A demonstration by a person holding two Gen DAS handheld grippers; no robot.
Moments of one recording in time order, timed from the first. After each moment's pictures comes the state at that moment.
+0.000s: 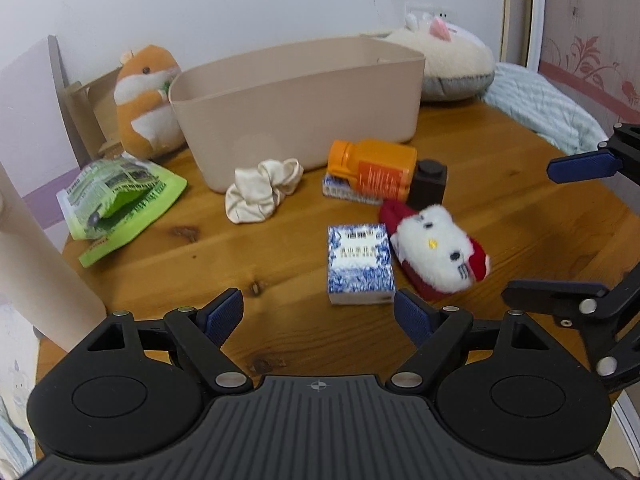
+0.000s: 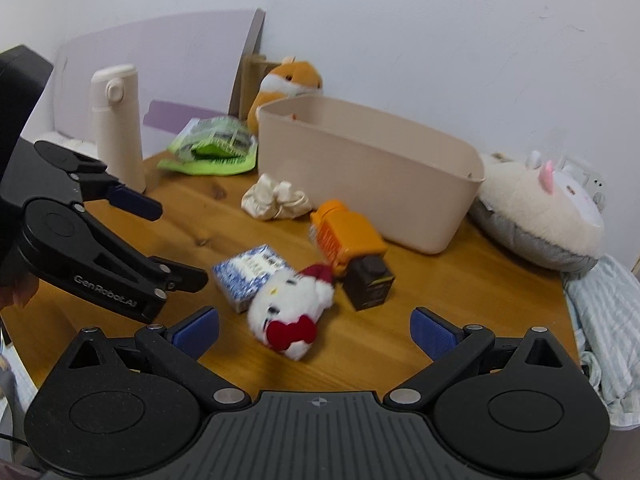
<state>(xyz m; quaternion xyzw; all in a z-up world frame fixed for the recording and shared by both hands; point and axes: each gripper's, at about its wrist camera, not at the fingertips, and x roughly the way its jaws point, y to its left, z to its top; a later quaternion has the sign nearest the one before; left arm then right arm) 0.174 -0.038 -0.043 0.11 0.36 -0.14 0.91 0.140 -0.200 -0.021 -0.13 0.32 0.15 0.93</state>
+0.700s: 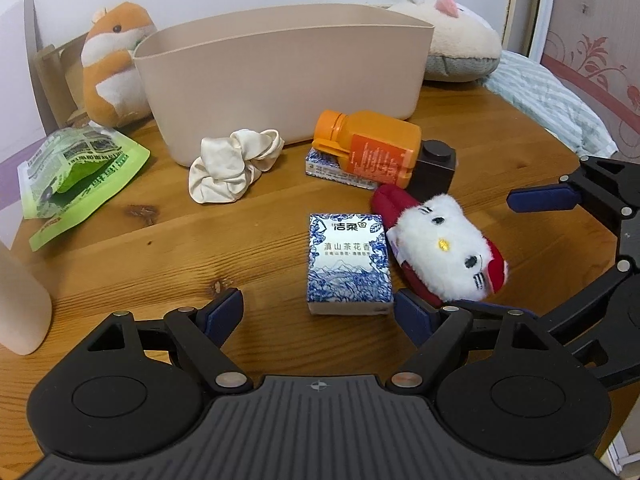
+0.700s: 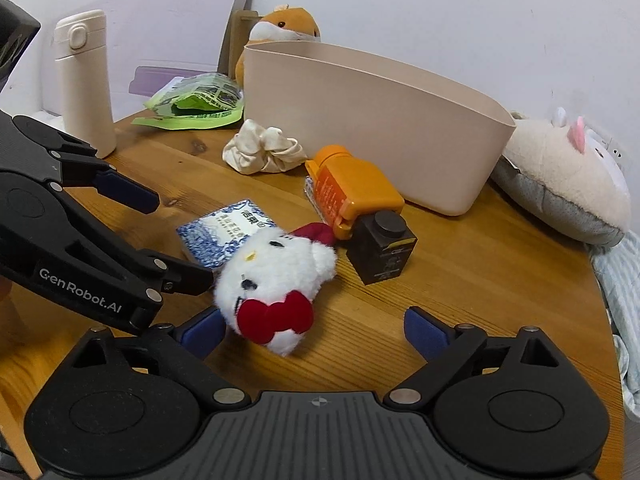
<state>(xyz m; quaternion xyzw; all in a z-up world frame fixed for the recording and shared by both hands) 0.215 -0.050 -0.071 0.08 0.40 -0.16 0.90 0.185 -0.201 -0.071 -0.13 0.36 0.14 0.91</state>
